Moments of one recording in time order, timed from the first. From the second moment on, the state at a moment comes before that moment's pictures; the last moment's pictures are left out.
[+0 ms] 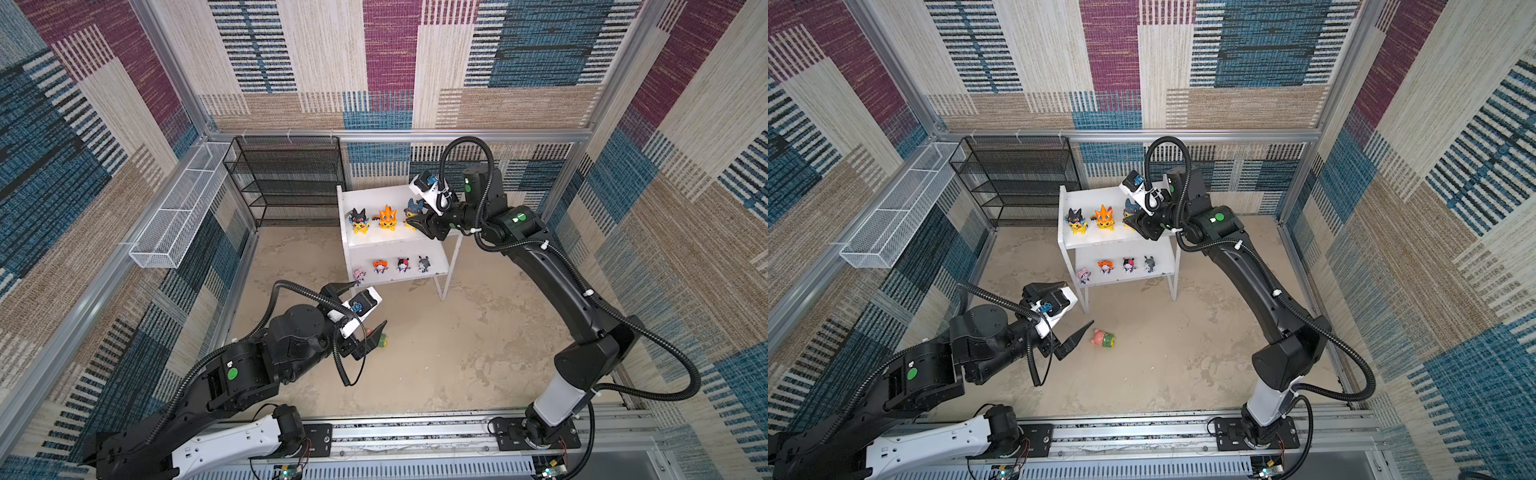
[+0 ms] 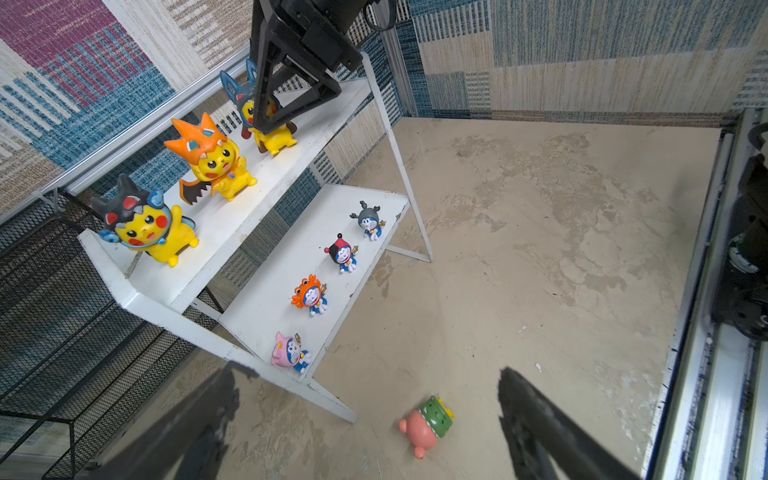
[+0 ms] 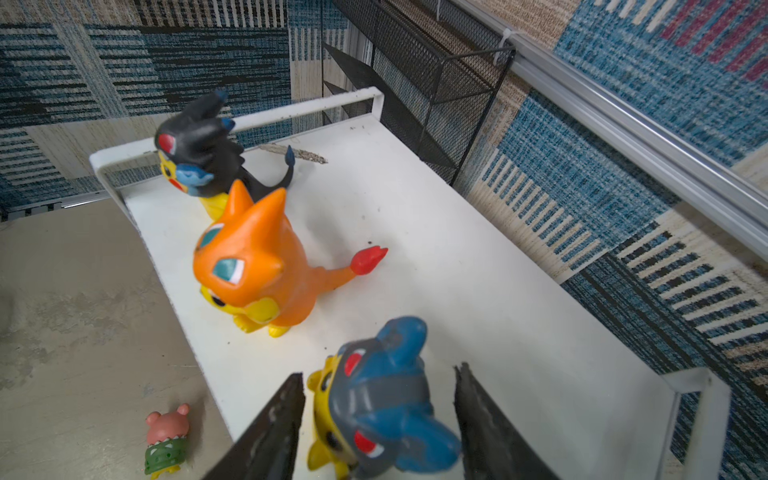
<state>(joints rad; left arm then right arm) -1.08 0.78 1.11 -0.67 -0.36 0.29 0.51 1.71 1.97 -0.70 -0.36 -0.42</state>
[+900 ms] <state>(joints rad) -1.08 0.73 1.07 -0.73 -0.45 0.17 0.51 1.52 1.88 -0.69 -0.28 -0.42</state>
